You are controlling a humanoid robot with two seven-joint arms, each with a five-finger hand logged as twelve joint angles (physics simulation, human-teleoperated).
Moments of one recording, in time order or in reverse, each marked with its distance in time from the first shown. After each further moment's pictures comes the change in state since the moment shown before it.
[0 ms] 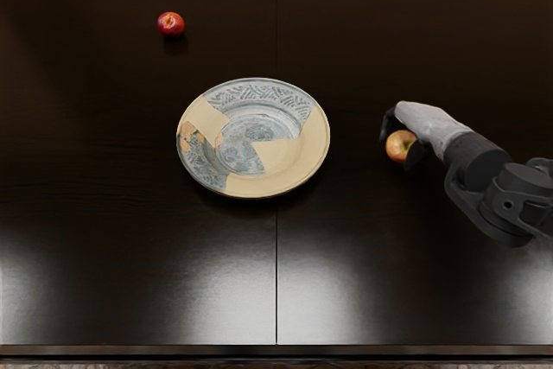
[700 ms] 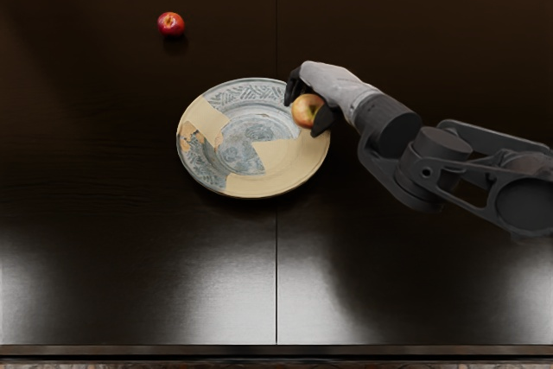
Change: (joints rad) left arm 0.001 0.000 0.000 0.000 0.000 0.000 0.000; right arm 0.152 0.286 0.034 -0.069 0.023 0.005 0.000
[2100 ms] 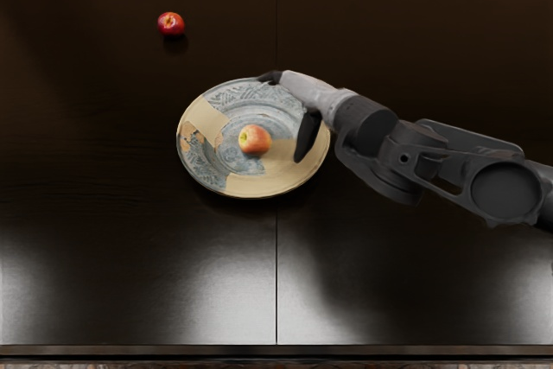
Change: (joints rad) left arm 0.000 0.000 0.000 0.000 0.000 0.000 0.000; right arm 0.025 0.047 0.022 -0.045 0.194 0.049 0.000
